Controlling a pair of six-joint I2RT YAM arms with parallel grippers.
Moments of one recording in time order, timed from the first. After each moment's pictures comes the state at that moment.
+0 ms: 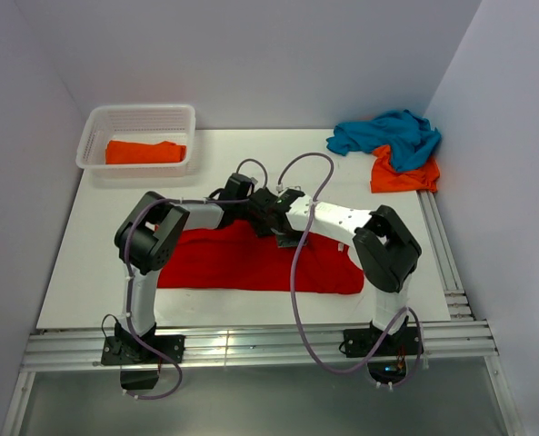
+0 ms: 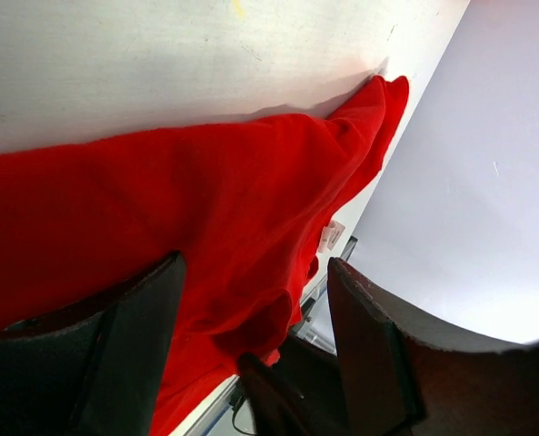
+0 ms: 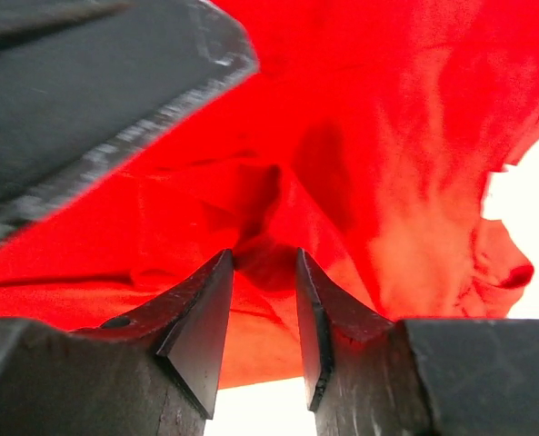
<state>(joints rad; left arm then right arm) -0.59 2.08 1.18 0.19 0.53 -1.22 0.81 1.86 1.34 -0.94 0.45 0.80</state>
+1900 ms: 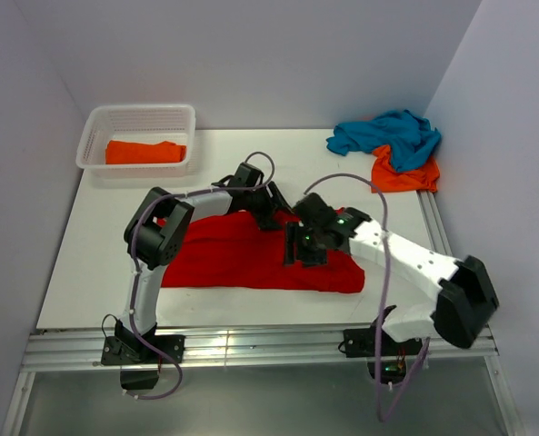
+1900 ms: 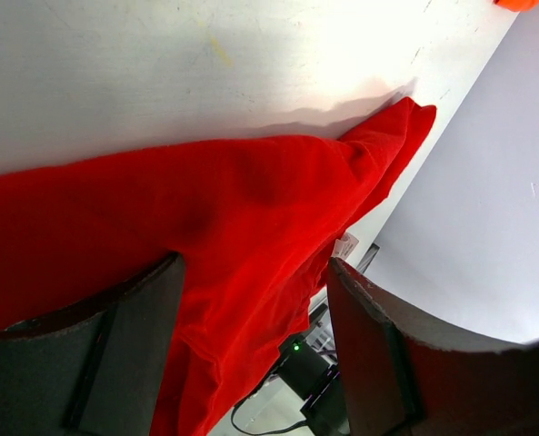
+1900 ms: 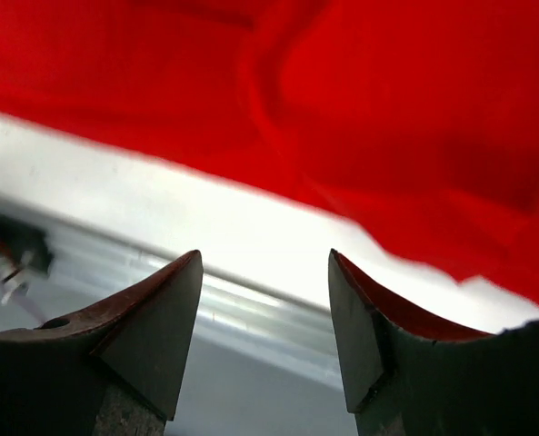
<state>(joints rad) -0.60 2.16 1.42 -0.12 0.50 -1.14 0.71 1.27 0.94 -0.77 -0.12 0.72</state>
